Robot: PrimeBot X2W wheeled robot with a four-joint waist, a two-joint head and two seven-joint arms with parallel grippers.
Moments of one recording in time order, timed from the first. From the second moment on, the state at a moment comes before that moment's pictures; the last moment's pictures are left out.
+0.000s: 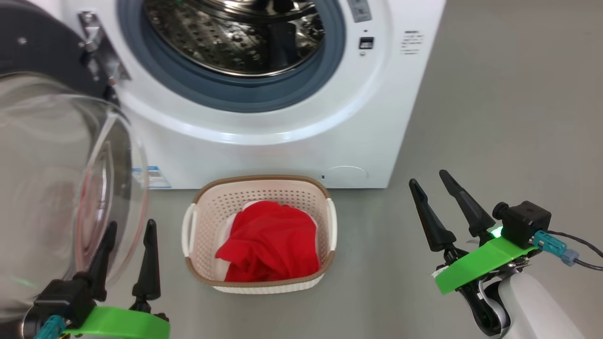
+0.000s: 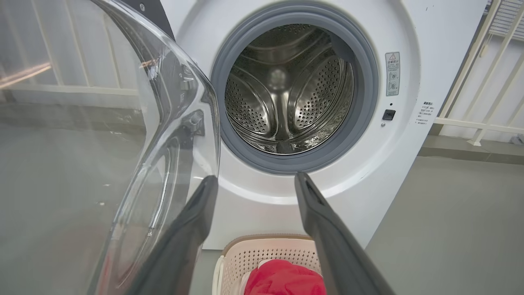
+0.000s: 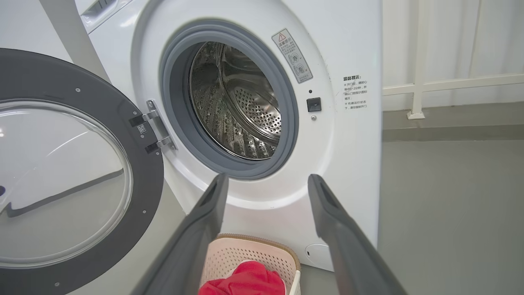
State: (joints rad) left arm -0.07 0.25 -0.24 0.01 -0.47 0.08 -0.20; right arm -0.31 -0.21 0.26 0.26 0.49 0.13 -0.25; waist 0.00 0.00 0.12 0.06
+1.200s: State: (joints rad) left arm -0.06 0.25 -0.26 0.04 -0.49 0.12 -0.21; right arm -0.28 -0.23 0.31 0.29 0.51 0.13 -0.25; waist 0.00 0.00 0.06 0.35
